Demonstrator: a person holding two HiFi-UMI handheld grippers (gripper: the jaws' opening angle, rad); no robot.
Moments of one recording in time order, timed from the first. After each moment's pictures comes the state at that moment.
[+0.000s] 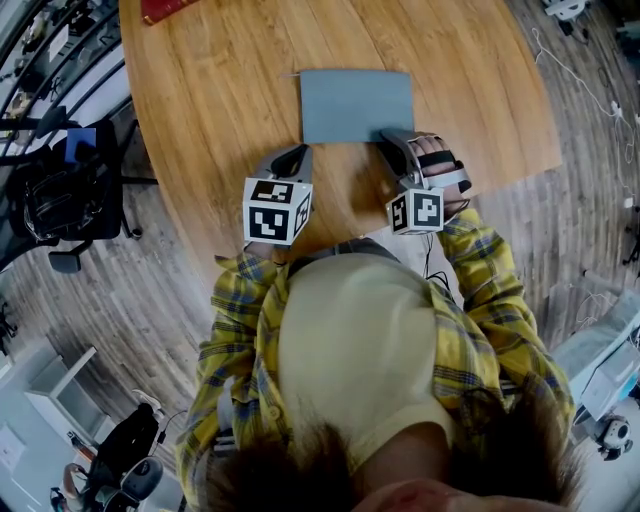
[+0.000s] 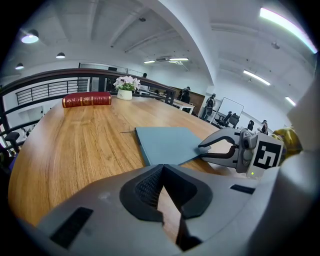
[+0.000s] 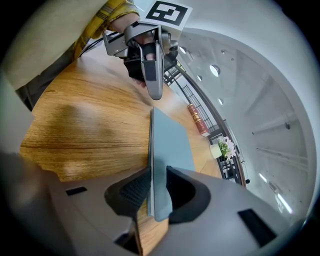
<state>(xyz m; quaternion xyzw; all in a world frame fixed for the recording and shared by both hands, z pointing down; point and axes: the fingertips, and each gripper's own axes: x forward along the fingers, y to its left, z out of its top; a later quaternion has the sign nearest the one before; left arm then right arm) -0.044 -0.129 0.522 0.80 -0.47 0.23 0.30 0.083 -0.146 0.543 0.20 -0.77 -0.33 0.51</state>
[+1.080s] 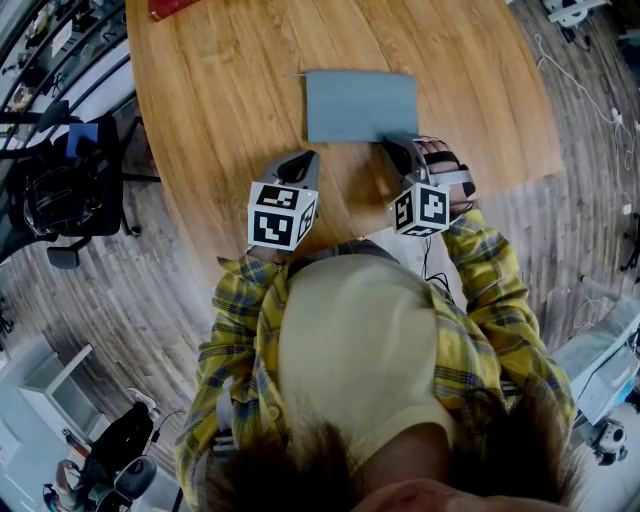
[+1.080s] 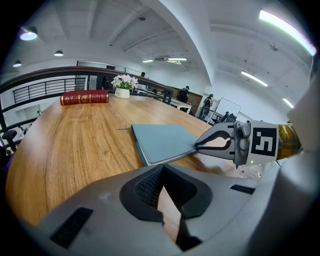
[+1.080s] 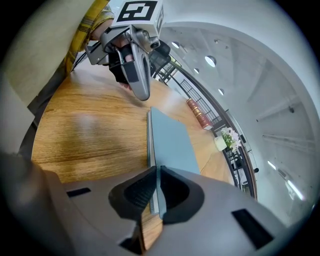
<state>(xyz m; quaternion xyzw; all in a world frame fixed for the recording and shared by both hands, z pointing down) -0.035 -0.117 0.523 0.81 -0.45 0.22 0.30 0.087 -0.147 0.535 0.20 -0.79 -0.27 0.52</state>
